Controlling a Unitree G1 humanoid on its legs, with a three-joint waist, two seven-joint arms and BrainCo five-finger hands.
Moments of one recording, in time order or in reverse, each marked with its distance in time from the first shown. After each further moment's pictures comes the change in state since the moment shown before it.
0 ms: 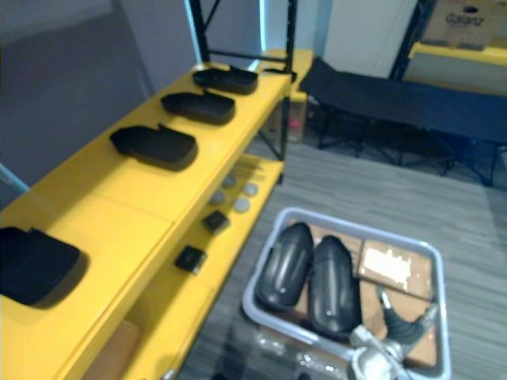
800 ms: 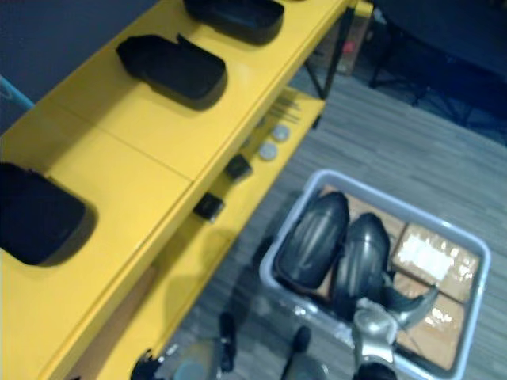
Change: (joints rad) left arm -0.113 0.054 -0.087 0.000 -0.012 -0.039 -0.004; right arm -0.407 -0.181 -0.088 0.440 0.042 0.152 -0.132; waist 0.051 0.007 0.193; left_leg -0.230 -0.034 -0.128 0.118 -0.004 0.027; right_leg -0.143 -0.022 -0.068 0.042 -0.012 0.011
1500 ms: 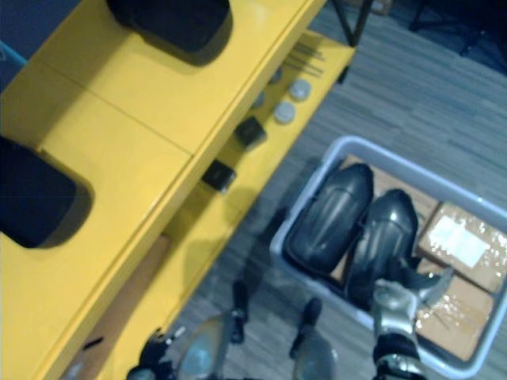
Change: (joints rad) left arm -0.037 -0.004 -0.012 -0.046 -0.039 -0.049 -0.038; right arm -0.222 -0.145 -0.035 0.172 0.016 0.069 0.121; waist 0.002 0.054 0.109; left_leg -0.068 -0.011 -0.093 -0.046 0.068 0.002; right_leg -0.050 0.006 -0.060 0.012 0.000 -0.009
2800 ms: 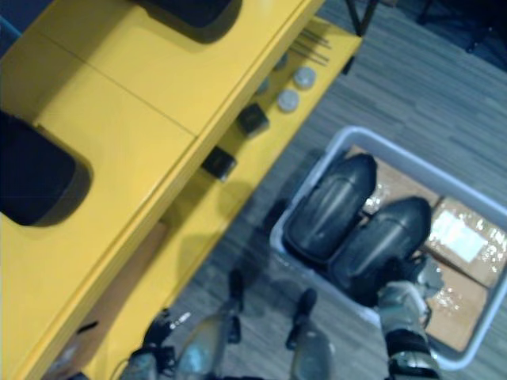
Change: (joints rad) left arm -0.036 0.046 -0.068 -0.069 0.000 0.011 -0.013; right arm 0.076 -0.073 0.146 -0.019 -0.434 0.251 0.186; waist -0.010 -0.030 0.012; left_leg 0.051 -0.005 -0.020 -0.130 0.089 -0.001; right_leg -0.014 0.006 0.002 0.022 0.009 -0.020
